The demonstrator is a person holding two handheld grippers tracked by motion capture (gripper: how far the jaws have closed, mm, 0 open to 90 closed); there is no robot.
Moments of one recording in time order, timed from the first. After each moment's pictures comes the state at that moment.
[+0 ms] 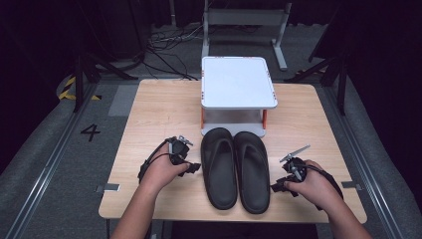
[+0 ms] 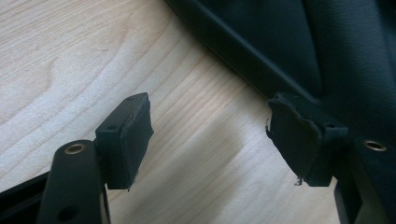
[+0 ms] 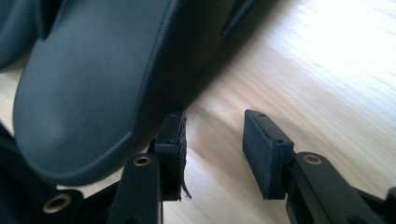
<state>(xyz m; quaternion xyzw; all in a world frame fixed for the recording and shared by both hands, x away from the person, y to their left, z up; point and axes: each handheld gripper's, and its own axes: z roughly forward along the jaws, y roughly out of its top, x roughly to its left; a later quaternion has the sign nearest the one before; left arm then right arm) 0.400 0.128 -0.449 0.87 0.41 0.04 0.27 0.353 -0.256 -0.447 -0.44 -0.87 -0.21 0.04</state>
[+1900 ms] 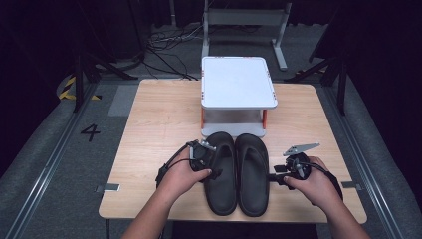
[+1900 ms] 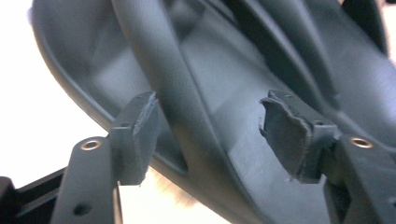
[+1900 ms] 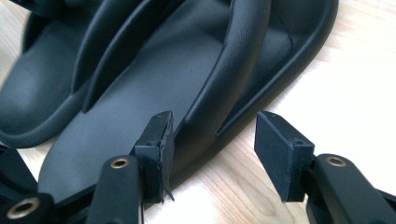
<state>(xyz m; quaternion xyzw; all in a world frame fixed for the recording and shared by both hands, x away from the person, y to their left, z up) 0.372 0.073 -0.417 0.87 0.37 0.02 0.32 0.349 -0.254 -0.423 -0.41 -0.85 -0.32 -0.04</state>
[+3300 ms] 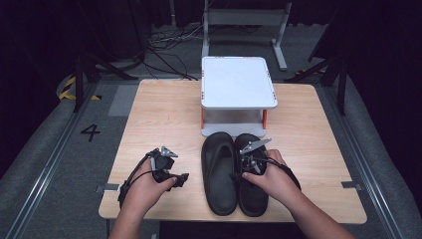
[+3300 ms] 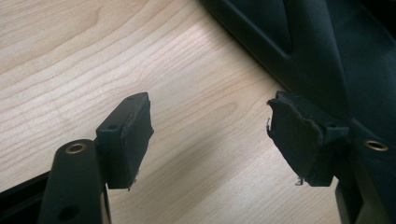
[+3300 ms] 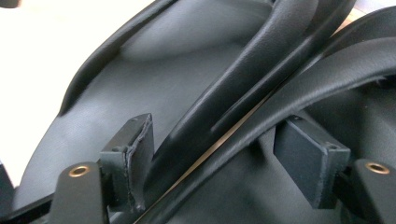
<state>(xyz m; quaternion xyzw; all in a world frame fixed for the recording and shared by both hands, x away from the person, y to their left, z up) 0.334 0.158 -0.418 0.84 0.45 0.08 0.28 0.368 -0.144 -0.432 -0.37 -0.88 -0.31 -0.04</state>
